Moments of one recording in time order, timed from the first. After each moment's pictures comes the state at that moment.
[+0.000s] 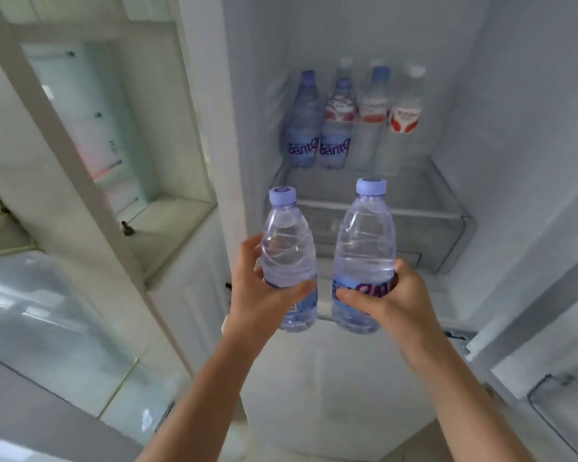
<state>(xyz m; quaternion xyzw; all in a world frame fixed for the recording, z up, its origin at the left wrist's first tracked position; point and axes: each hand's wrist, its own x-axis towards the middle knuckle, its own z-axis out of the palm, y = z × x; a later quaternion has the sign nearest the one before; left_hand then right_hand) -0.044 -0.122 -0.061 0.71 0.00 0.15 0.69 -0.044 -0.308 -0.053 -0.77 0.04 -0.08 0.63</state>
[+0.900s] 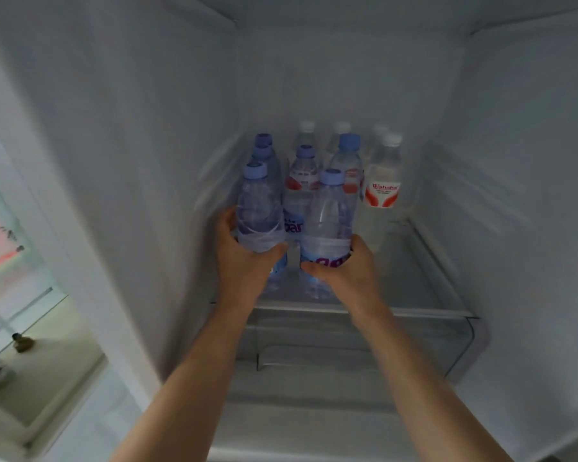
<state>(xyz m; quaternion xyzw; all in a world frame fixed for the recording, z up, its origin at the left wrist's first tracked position) 0.222 -0.160 -0.015 0.68 -0.03 0.28 0.68 0.208 -0.316 -0.021 -0.77 -0.02 -0.19 0.60</state>
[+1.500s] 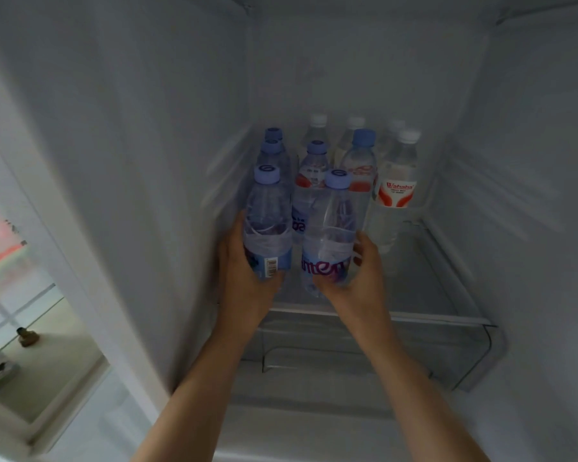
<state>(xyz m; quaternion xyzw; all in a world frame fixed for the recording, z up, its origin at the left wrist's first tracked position) 0.225 -0.144 -0.054 0.76 -0.08 0.30 0.57 0.201 -0.309 -0.044 -0.77 -0.07 -0.26 0.58</state>
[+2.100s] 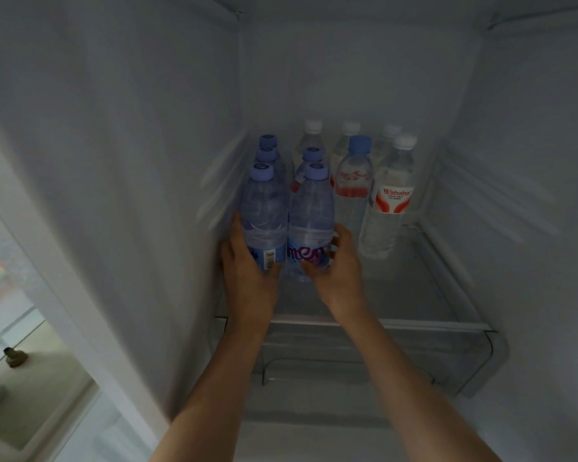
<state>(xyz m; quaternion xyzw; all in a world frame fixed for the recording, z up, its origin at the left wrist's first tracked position) 0.248 -0.157 -0.056 0.78 -0.02 0.35 0.51 0.247 -0.290 -0.040 -0.79 -0.04 -0.23 0.57</state>
